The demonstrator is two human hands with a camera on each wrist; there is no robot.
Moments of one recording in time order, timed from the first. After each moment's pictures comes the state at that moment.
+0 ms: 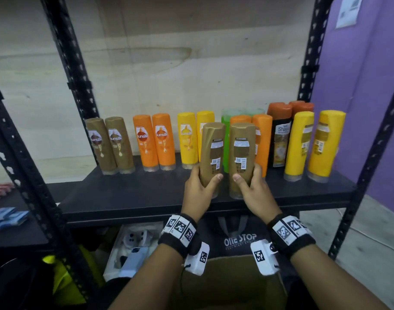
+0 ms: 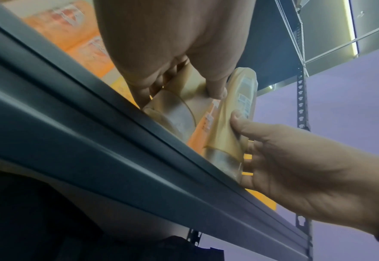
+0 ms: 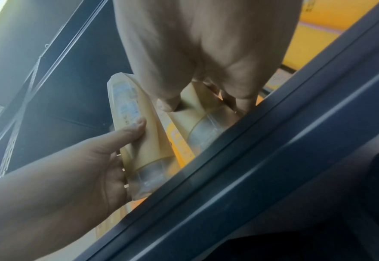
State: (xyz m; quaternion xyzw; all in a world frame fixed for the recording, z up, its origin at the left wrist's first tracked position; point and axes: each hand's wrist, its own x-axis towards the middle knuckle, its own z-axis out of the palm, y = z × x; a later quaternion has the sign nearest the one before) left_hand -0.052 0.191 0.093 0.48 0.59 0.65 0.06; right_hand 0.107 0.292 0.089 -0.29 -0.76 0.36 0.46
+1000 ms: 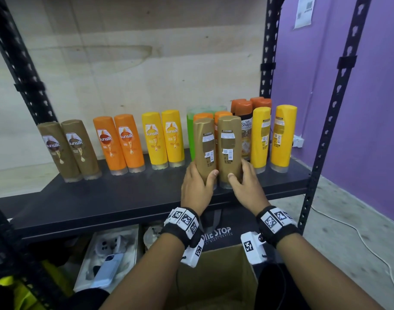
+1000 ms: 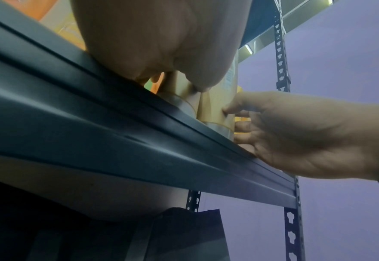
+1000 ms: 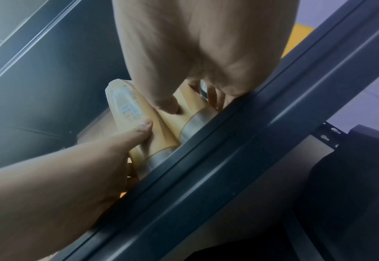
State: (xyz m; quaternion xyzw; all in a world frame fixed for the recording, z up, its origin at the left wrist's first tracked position) left_hand 0.016 0.244 0.089 0.52 0.68 0.52 0.01; right_hand 0.167 0.326 0.081 -0.35 -0.76 0.30 0.46
